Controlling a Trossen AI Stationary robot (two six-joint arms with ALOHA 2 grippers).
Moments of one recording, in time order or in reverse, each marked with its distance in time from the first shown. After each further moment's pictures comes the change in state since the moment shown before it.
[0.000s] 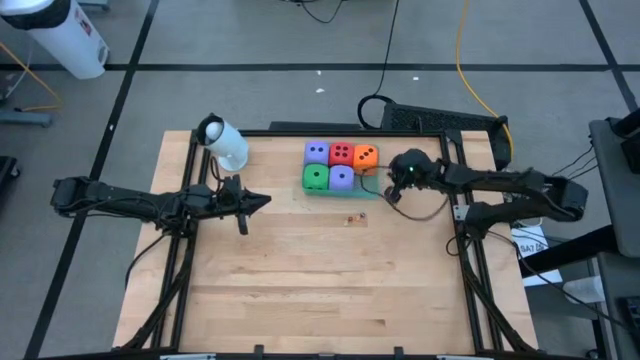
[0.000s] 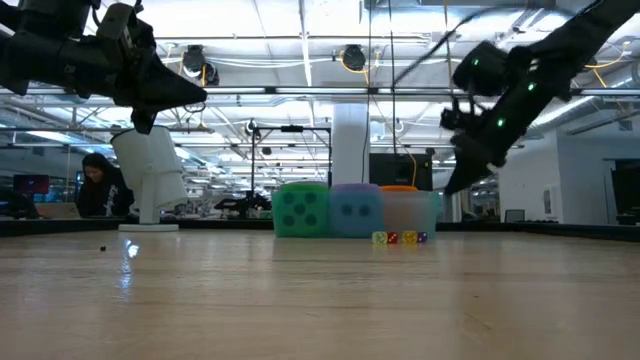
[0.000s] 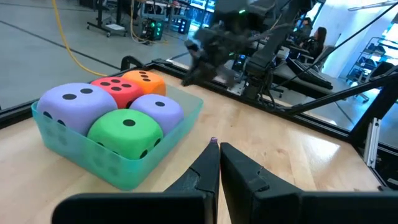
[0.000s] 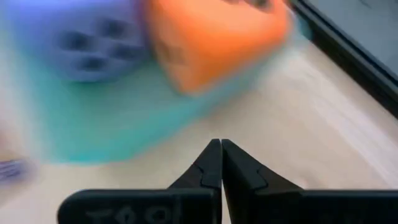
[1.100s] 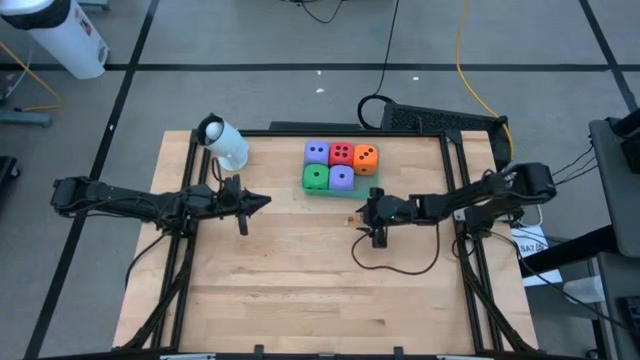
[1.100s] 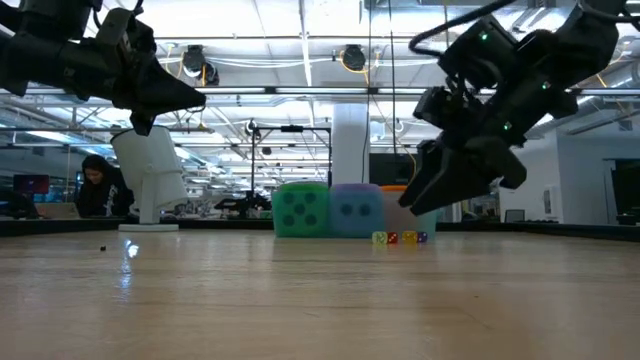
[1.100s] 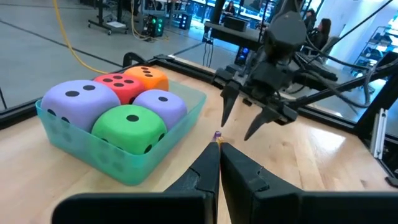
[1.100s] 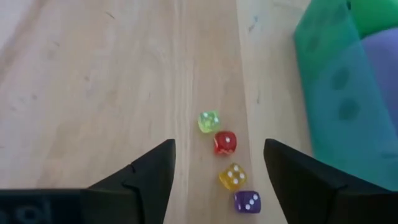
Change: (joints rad) left arm 0.001 0.000 -0.001 -0.023 -0.001 0.024; right arm 0.491 0.301 0.000 0.418 -0.041 -0.216
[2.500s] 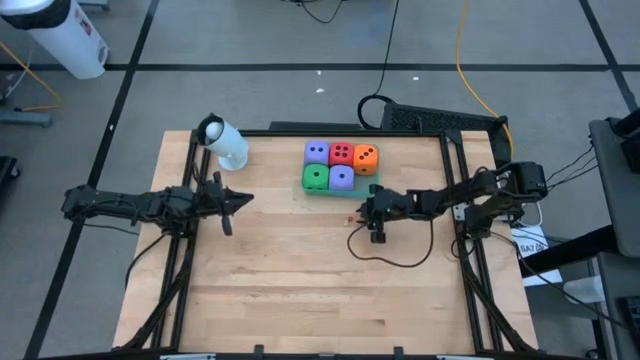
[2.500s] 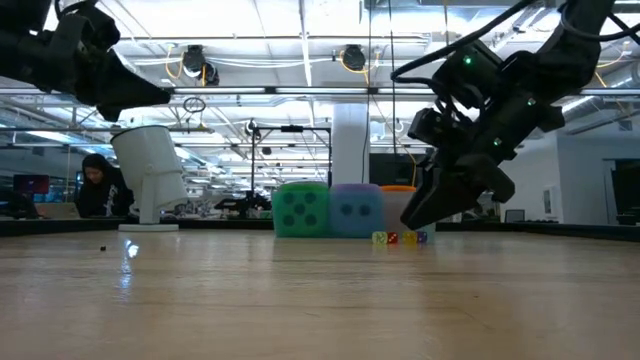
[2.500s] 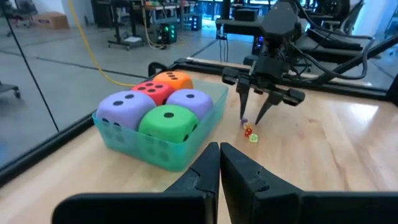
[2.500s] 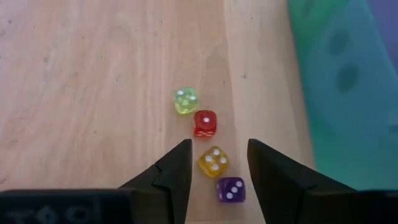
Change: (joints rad) left arm -0.078 -0.421 0.000 -0.461 -0.140 0.176; right arm -0.080 0.067 0.000 0.022 -0.063 0.004
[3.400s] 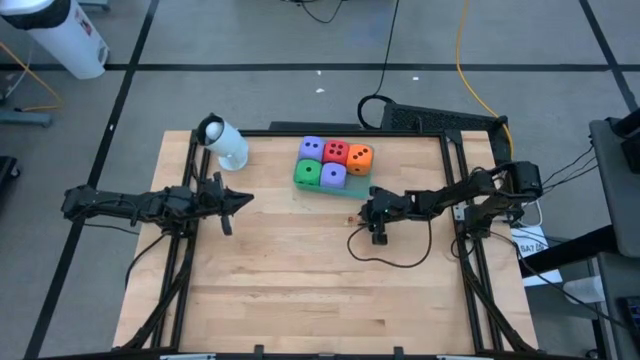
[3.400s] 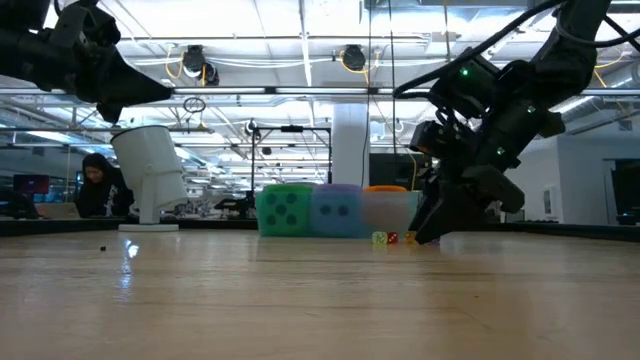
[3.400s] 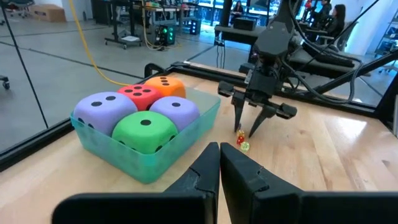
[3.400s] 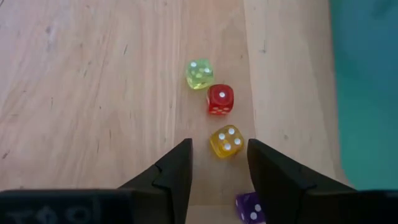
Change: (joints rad) left arm 0.000 0.002 0.000 0.026 0.009 -0.070; right arm -0.010 0.039 -0.001 -0.031 -0.036 -0.001
